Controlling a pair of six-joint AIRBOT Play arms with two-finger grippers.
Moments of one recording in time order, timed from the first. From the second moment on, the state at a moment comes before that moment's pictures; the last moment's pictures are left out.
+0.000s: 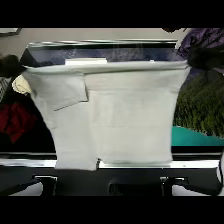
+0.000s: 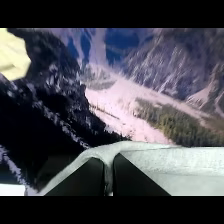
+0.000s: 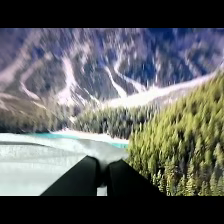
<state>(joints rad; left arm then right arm) 0.15 -1.38 1.71 1.30 -1.25 -1.57 -0.12 -1.49 1.94 -1.41 1.43 1.56</state>
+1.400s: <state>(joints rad) 0.08 -1.94 1.84 1.38 -1.47 -1.62 -0.12 -1.99 1.91 -1.46 1.55 1.57</state>
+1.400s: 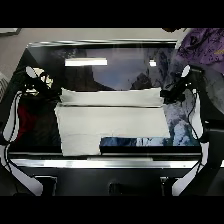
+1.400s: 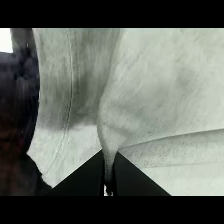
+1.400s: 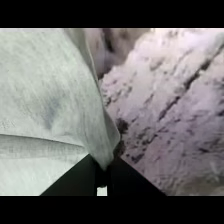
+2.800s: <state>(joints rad) 0.33 -1.18 0.88 1.22 -1.36 -1.65 -0.53 -1.55 1.34 -1.11 1.51 1.47</state>
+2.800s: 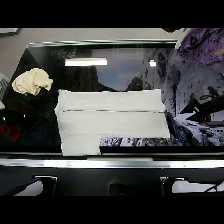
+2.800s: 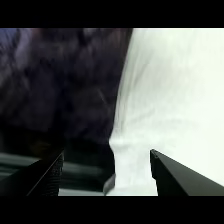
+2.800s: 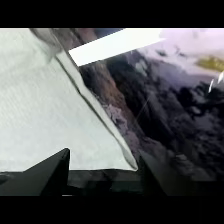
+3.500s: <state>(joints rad) 0.21 -0.93 0.37 0.91 -1.17 -1.59 -0.54 -1.47 1.21 -1.02 1.47 1.46</state>
